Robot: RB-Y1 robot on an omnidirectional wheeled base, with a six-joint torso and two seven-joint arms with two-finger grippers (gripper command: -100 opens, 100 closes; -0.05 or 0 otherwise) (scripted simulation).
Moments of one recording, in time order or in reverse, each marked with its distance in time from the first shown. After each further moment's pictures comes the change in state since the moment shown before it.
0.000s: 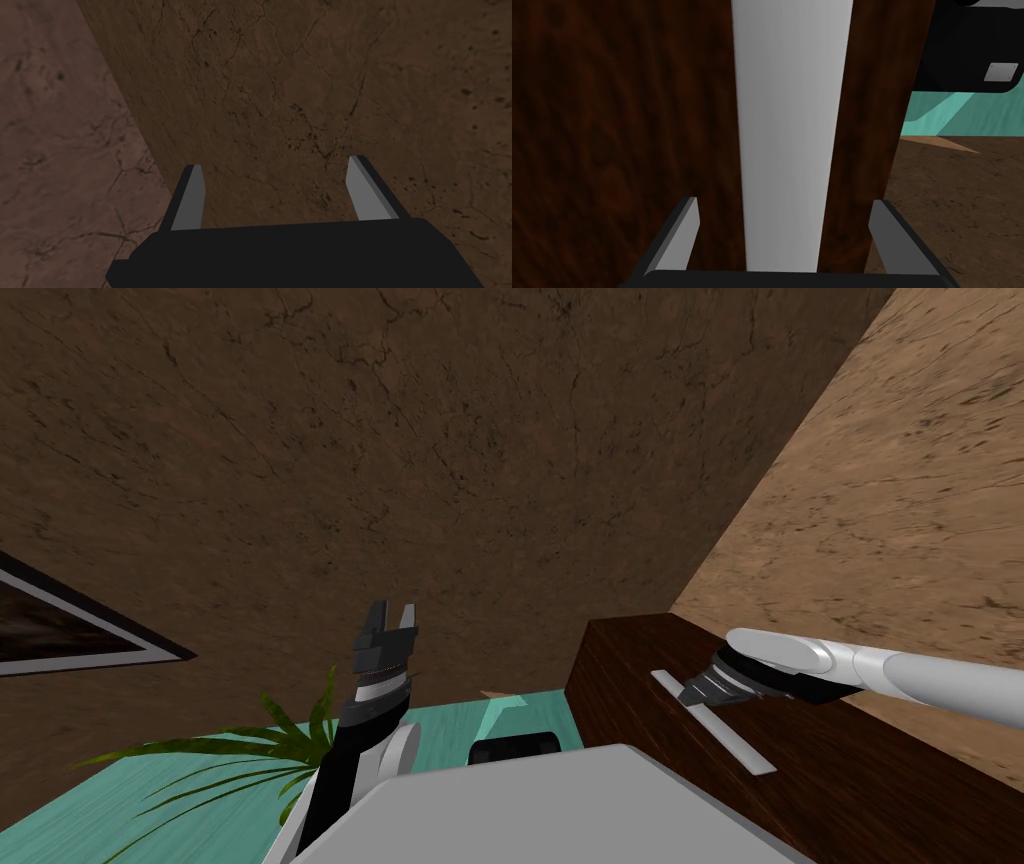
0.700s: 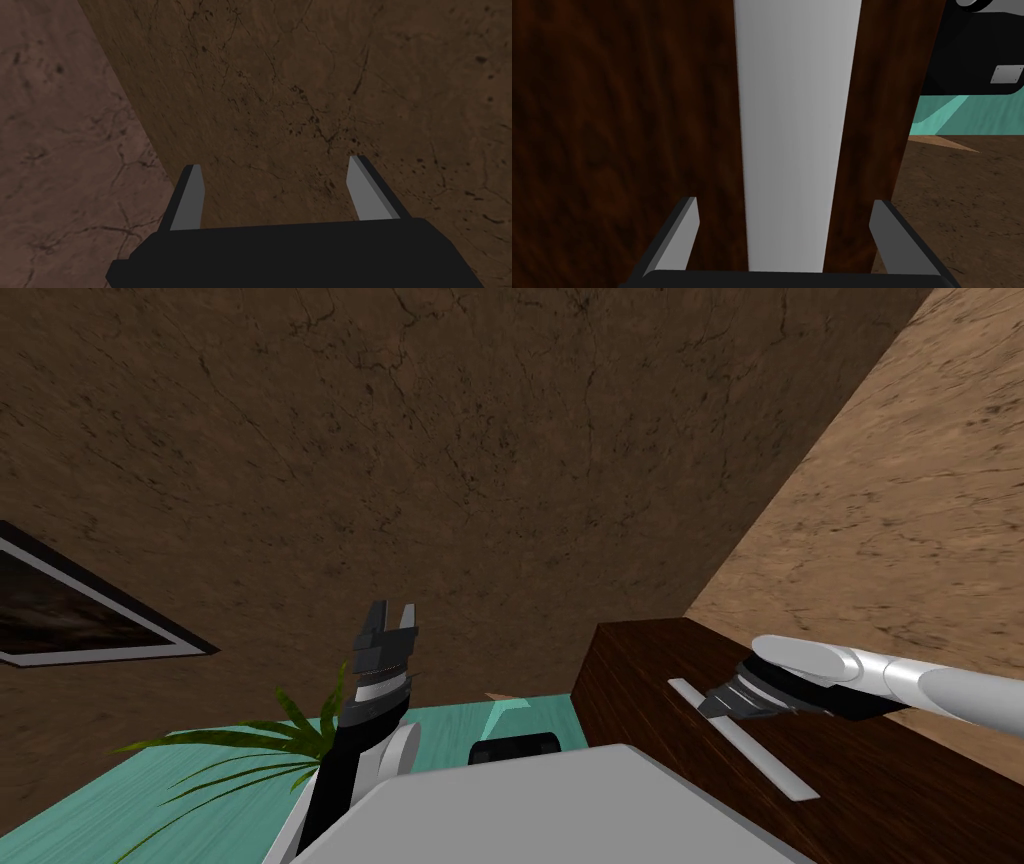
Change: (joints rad) left arm 0.000 0.000 0.000 0.000 0.000 0.000 0.000; right arm 0.032 0.041 -0.004 0.158 -0.076 -0.028 0.155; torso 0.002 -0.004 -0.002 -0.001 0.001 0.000
